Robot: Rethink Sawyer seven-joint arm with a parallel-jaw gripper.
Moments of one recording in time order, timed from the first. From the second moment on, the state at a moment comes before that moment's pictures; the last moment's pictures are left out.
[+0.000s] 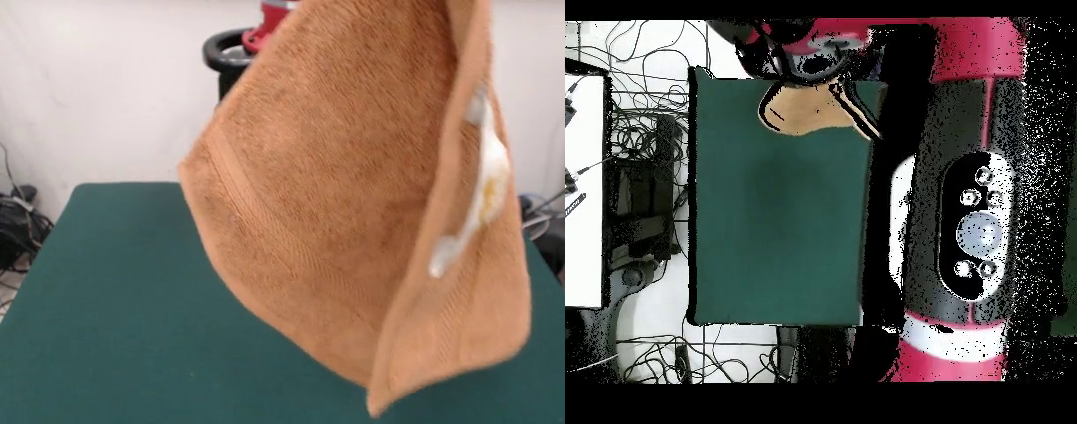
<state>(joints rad) -0.31 -0.72 0.53 0.68 -0.43 1.62 1.44</state>
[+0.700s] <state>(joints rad) -0.23 -0.49 0.65 0.36 -0.62 1.66 1.44</state>
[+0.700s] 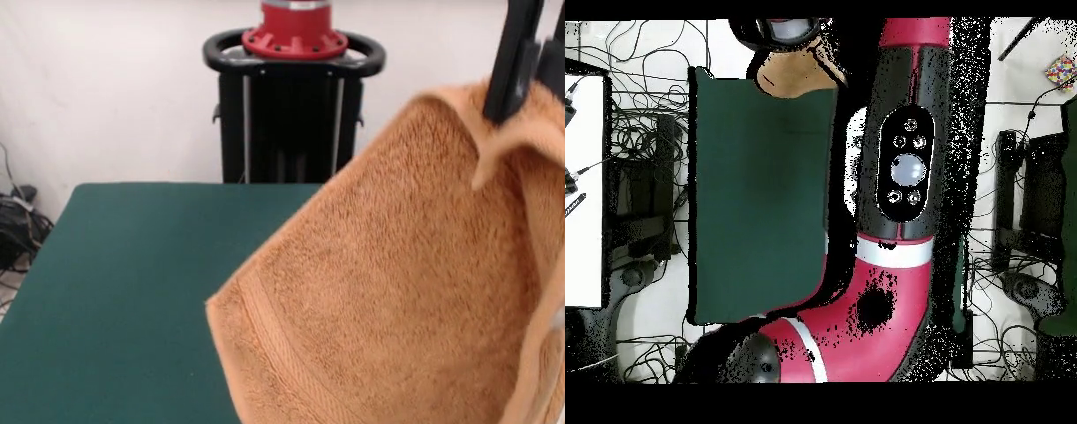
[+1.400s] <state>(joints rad) -0.34 -0.47 0.65 0.49 -0.55 1.48 1.37</state>
